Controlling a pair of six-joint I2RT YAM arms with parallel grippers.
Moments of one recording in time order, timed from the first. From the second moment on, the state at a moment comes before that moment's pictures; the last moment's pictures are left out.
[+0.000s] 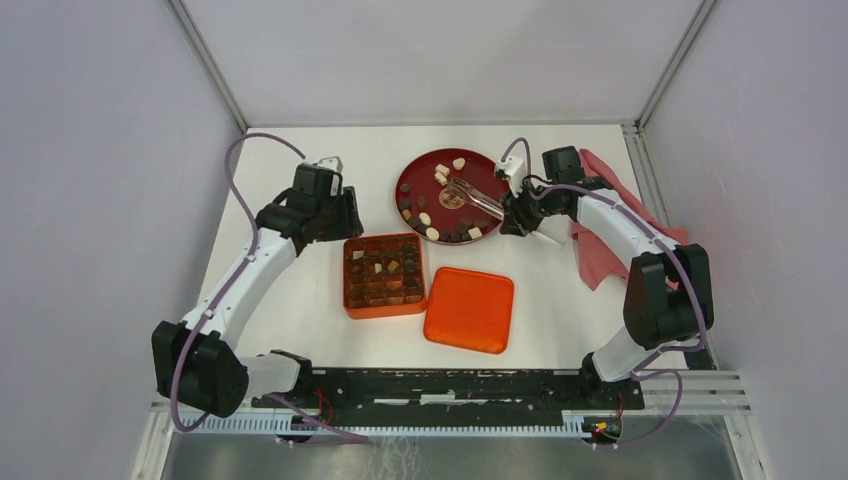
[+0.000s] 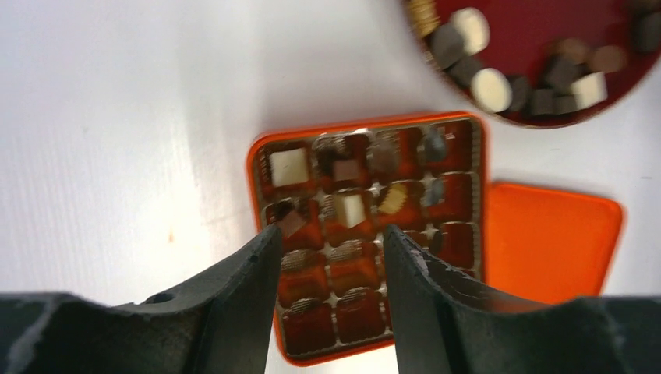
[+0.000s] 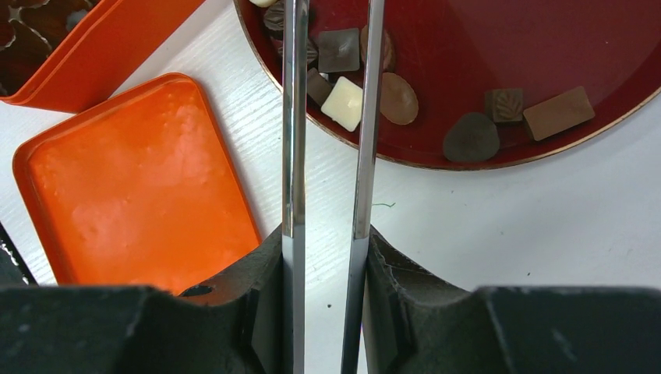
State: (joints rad) left arm -0.30 1.24 1.09 -0.66 0.01 -0.35; right arm 0.22 1.61 1.18 -0.55 -0.61 -0.53
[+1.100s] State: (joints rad) left arm -0.23 1.48 0.96 -0.66 -0.02 -0.29; right arm 0.22 1.61 1.17 -0.56 -0.63 -0.55
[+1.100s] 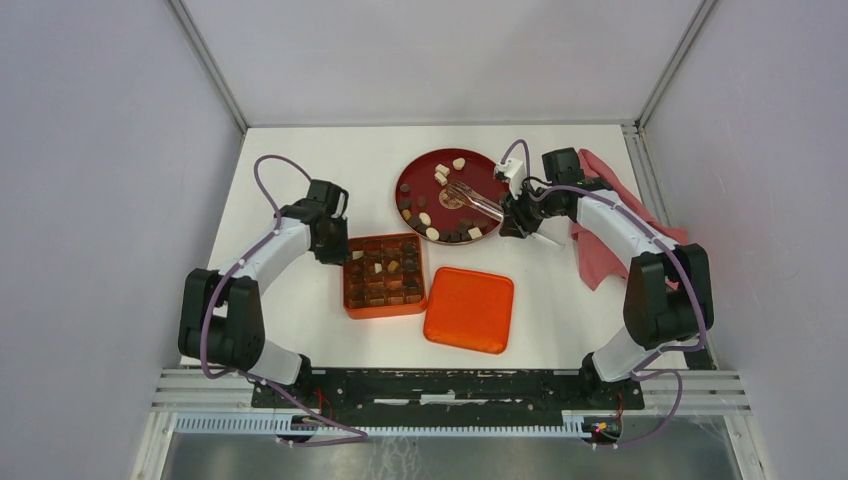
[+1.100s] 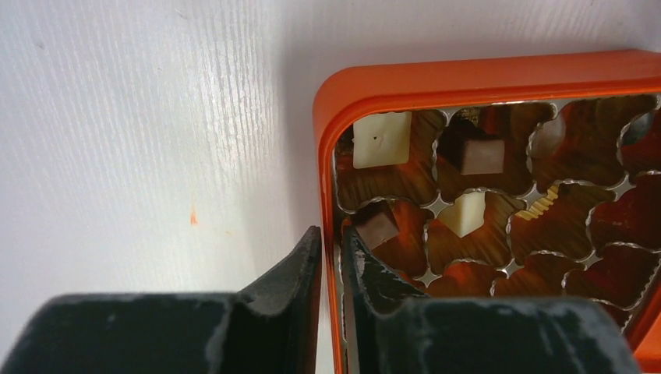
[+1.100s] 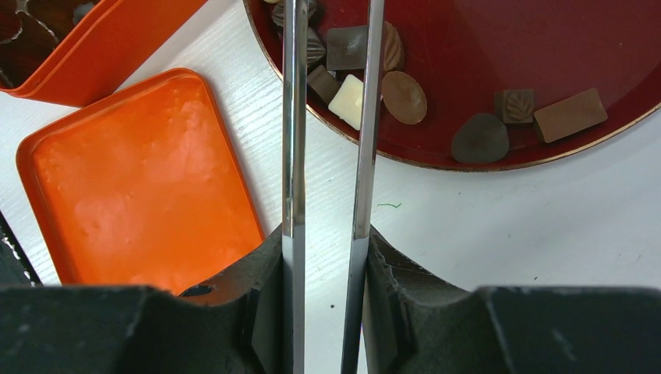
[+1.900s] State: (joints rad) left arm -0.23 1.46 0.91 -0.62 0.03 -0.28; right arm 0.22 1.61 1.17 -0.56 -0.64 -0.55
